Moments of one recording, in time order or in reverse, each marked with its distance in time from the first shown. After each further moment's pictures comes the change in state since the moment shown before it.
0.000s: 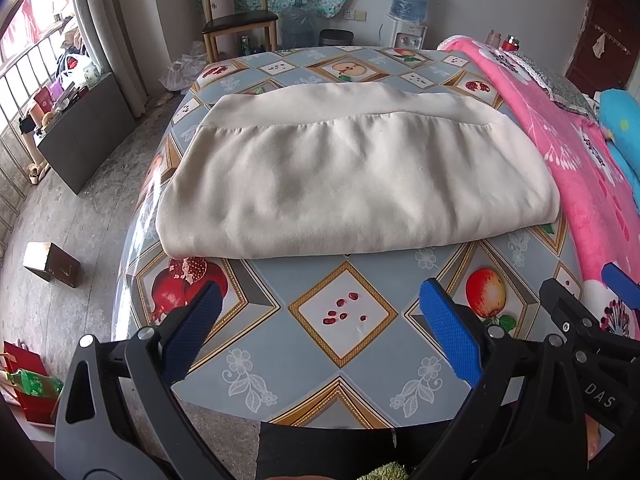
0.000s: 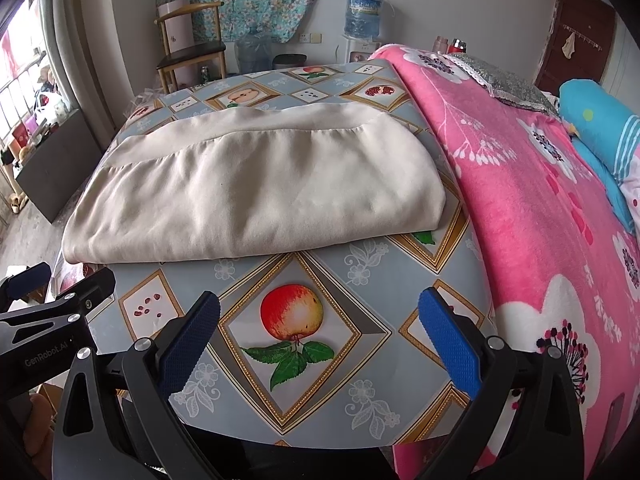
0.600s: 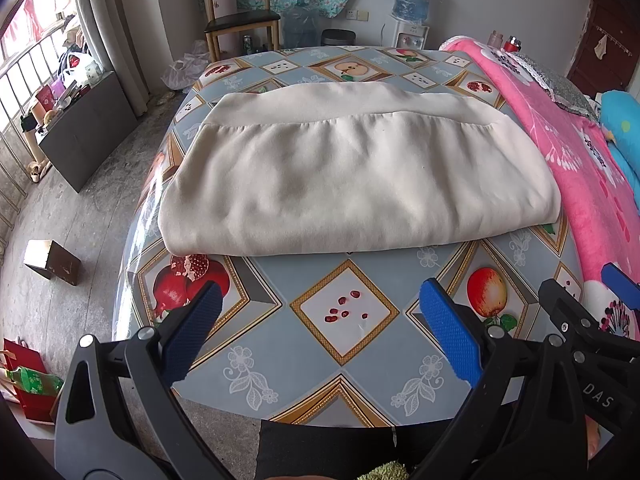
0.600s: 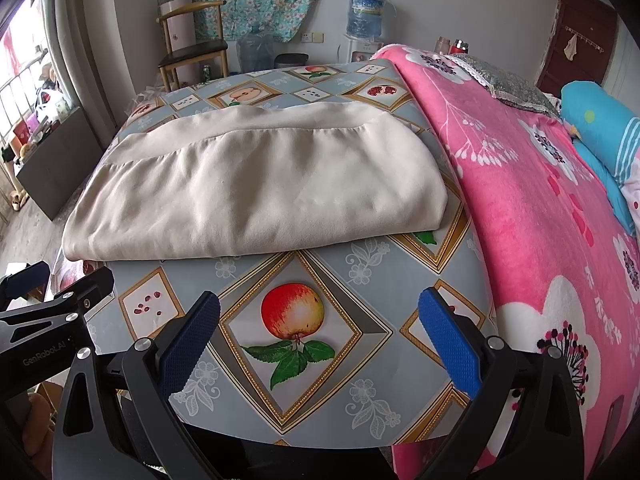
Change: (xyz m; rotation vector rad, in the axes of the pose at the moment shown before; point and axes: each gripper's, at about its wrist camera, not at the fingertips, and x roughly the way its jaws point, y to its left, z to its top) left arm 0.000 0.001 -0.003 -0.005 0.000 0.005; right arm -0.001 0.000 -0.001 -0.009 -0.002 -0.002
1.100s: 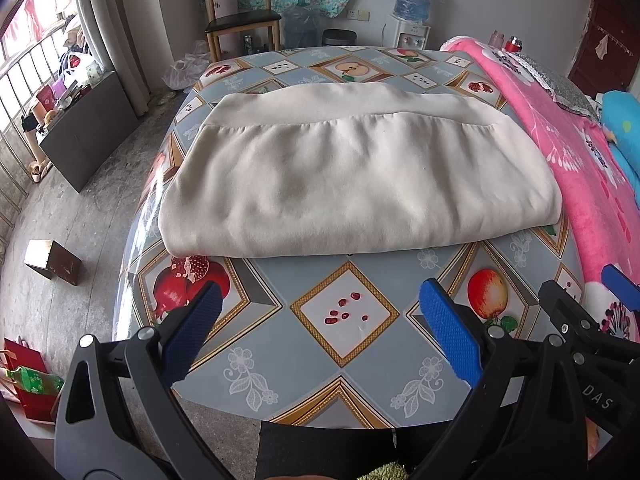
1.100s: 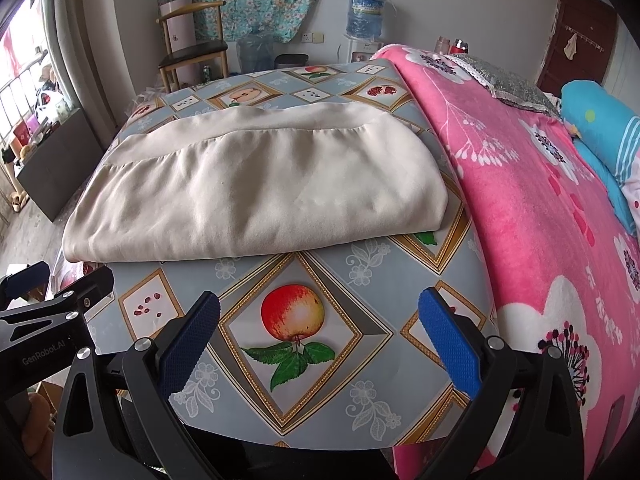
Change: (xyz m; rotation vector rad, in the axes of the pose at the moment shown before) left arm 0.000 0.000 0.001 0.000 -0.001 0.002; right arm 0.003 0.002 0.001 0.002 -0.001 -0.003
